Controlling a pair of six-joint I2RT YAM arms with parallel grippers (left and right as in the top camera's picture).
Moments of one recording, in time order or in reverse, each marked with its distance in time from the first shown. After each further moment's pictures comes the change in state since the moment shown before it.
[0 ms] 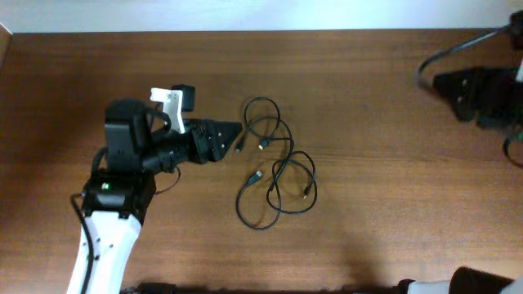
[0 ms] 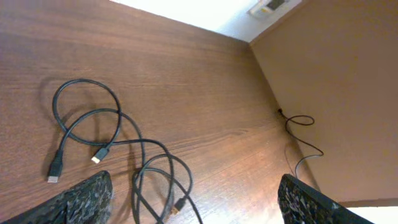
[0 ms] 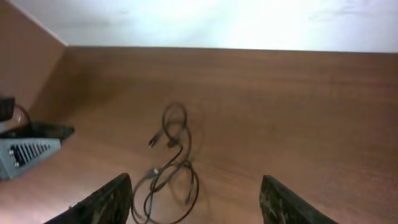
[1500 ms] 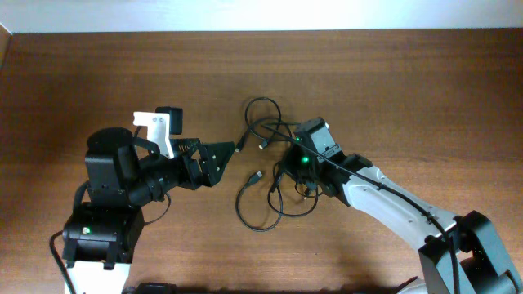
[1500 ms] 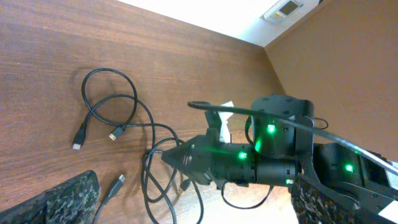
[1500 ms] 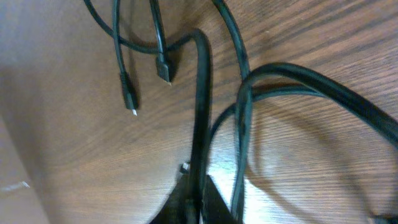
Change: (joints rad) left arm 0.000 -0.211 0.008 -0.214 -0.109 0.000; right arm 0.816 0.060 -1.498 1.424 0.414 1.332
